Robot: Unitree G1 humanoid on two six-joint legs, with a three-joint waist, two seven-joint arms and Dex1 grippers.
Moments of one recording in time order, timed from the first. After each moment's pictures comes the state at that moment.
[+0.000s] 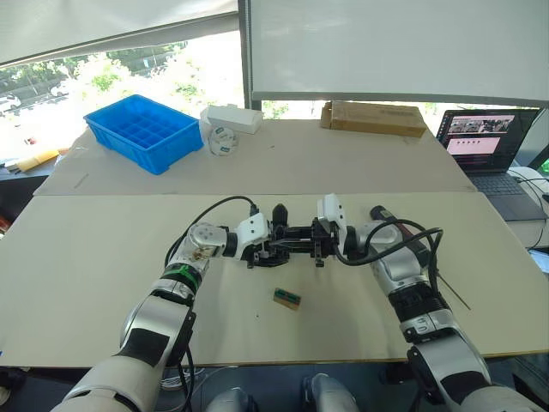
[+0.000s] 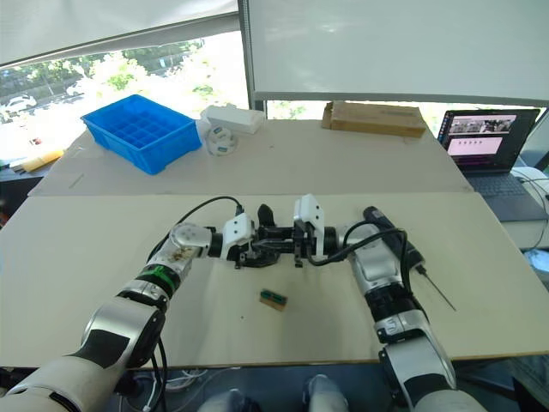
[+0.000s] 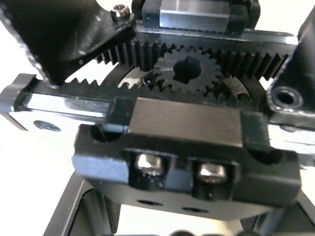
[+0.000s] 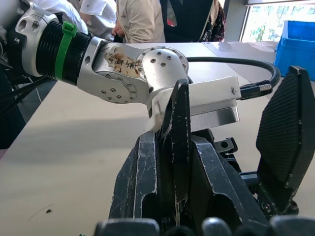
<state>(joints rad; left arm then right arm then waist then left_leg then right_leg) -0.95 0.26 -0.16 1.16 0.08 -0.41 -1.19 -0.69 -0.32 0.19 0.43 0.30 0.03 1.25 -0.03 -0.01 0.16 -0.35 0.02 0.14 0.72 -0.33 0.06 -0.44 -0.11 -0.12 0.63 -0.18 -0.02</state>
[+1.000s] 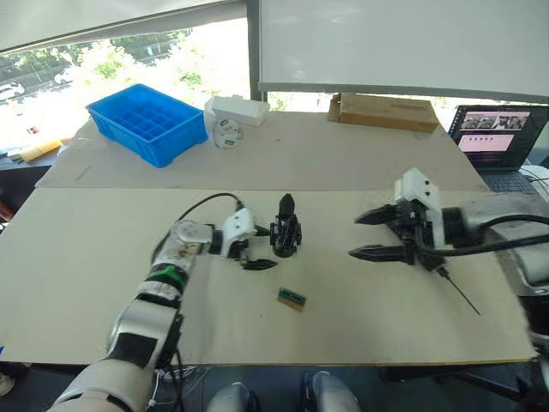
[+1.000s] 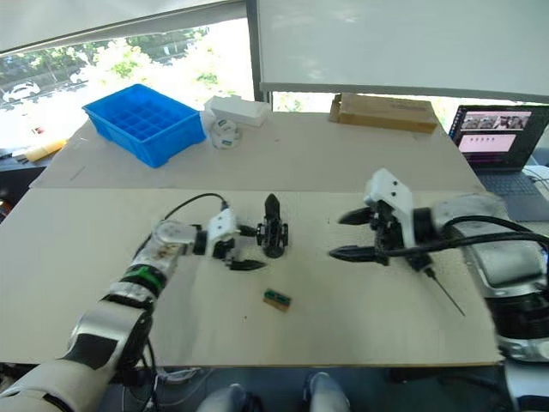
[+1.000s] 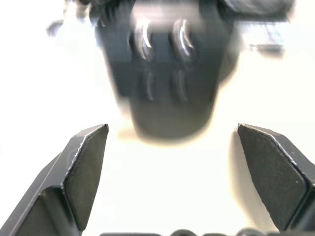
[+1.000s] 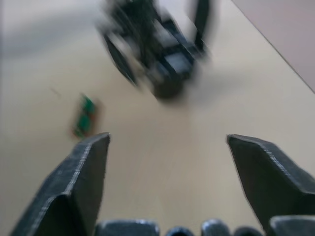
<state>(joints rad) -0.84 0.42 -0.10 0.94 -0.03 -0.24 -1.37 -0.58 -1.03 0.05 -0.17 0.38 0.75 1.19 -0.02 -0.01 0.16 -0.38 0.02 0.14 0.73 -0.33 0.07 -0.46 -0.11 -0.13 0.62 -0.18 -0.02</state>
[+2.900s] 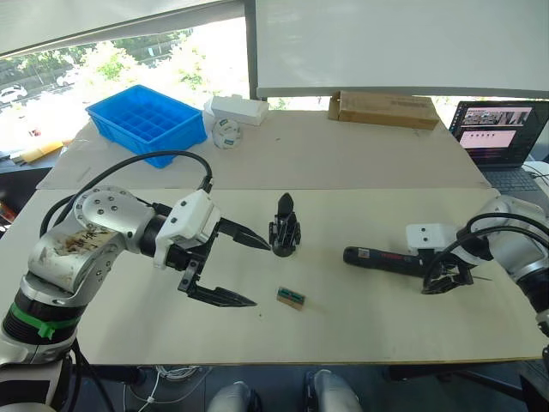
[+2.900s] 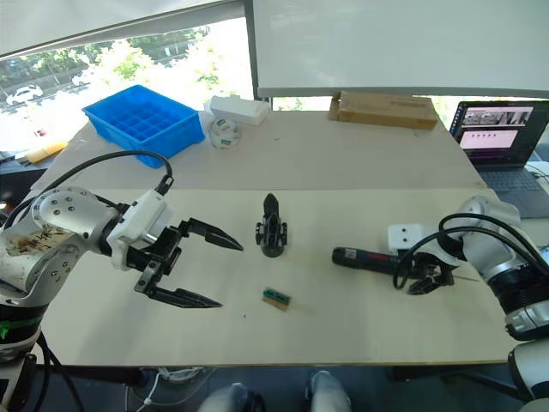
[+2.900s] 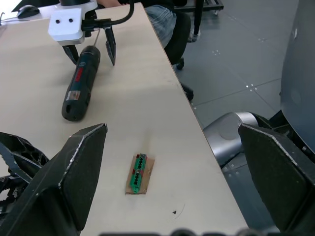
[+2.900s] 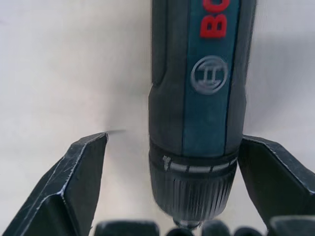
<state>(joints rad) -0.61 0.89 -0.10 -0.40 -0.63 0.55 -1.43 -0.76 -1.01 0.42 0.38 -0.27 0.26 1.51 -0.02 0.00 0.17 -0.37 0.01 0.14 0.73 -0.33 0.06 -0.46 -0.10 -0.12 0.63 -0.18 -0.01</state>
